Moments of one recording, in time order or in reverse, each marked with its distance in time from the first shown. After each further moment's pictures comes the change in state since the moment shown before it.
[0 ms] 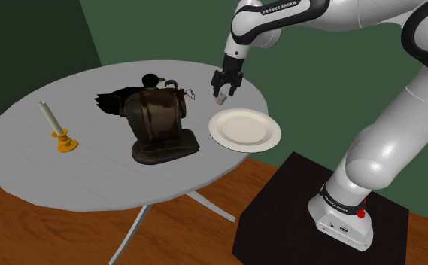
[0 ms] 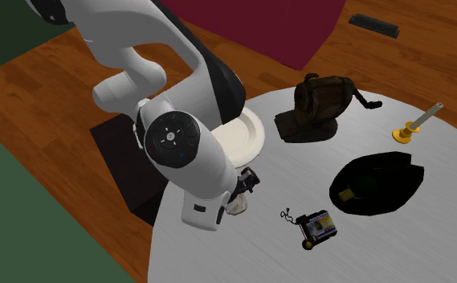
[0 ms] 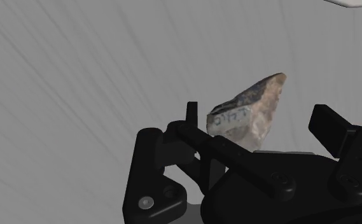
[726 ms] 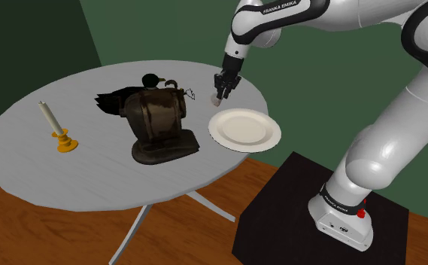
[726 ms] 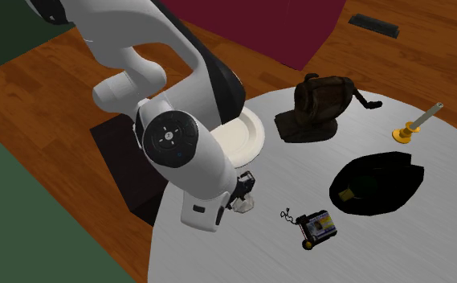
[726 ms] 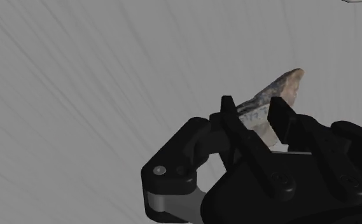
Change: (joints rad) arm -0.001 0.000 -0.001 0.002 0.001 0.008 -0.002
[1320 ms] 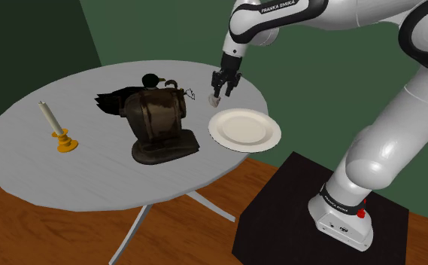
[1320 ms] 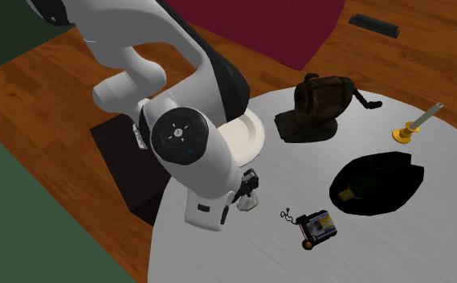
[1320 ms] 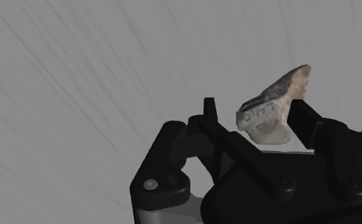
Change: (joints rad) arm 0.003 0.014 0.010 0.030 -0.030 -0.023 0.026
